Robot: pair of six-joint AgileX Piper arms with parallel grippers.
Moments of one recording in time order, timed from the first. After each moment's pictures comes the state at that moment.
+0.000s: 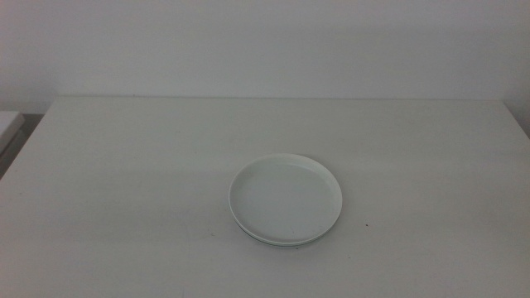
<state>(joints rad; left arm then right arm) -0.03 0.18 -0.48 -0.05 0.61 -0.20 0.10 0.31 -0.52 0.17 0.51 -0.35</state>
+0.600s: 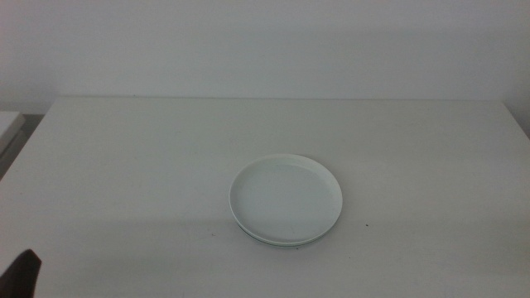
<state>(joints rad) -0.03 0.00 -0.04 -0.05 0.30 -0.20 0.08 0.00 -0.01 0.16 0.05 -0.35</state>
